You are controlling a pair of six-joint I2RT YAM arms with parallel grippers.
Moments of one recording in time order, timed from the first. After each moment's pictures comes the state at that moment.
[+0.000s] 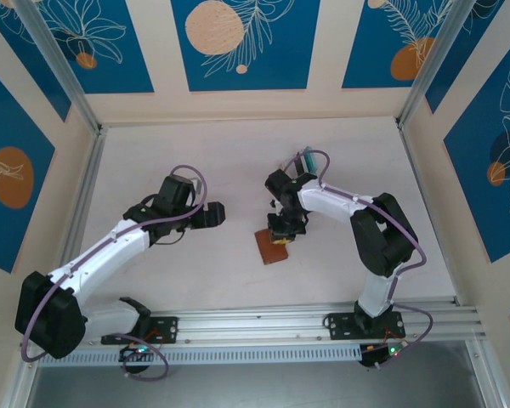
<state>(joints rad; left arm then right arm) -0.51 1.21 0.87 -0.53 0.10 -0.55 0.62 1.80 1.23 -0.95 -0.26 0.53</state>
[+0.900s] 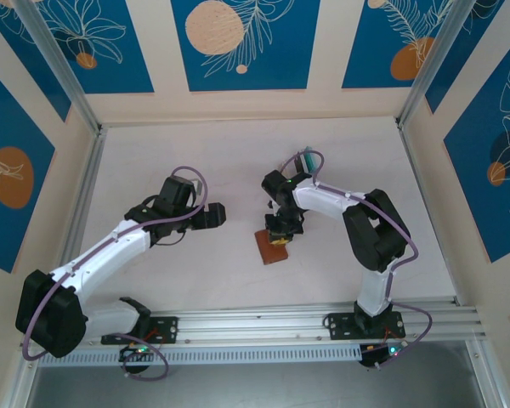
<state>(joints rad) -0.51 1.22 0.86 -0.52 0.11 -0.55 0.63 1.86 1.26 -0.96 -0.26 0.52</state>
